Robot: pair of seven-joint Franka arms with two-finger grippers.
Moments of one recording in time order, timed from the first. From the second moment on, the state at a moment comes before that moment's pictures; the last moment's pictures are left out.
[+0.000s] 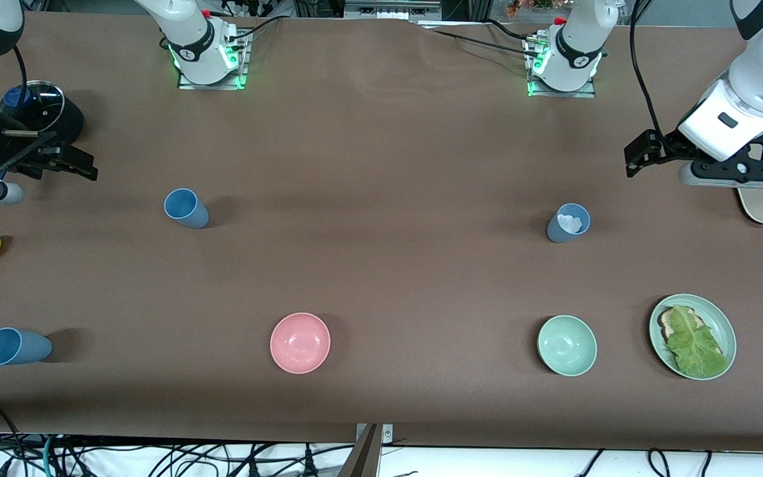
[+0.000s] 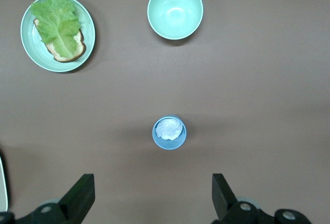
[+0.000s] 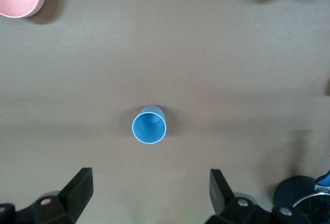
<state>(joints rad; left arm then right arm) 0.00 -0.03 -0.14 -1.72 0.02 1.68 -0.09 0.01 0.09 0.01 -1.57 0.00 1.56 0.04</state>
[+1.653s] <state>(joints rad) 0.00 -0.02 -0.15 -1.70 0.02 1.64 -0.09 0.01 0.09 0.01 -1.57 0.00 1.56 0.04</state>
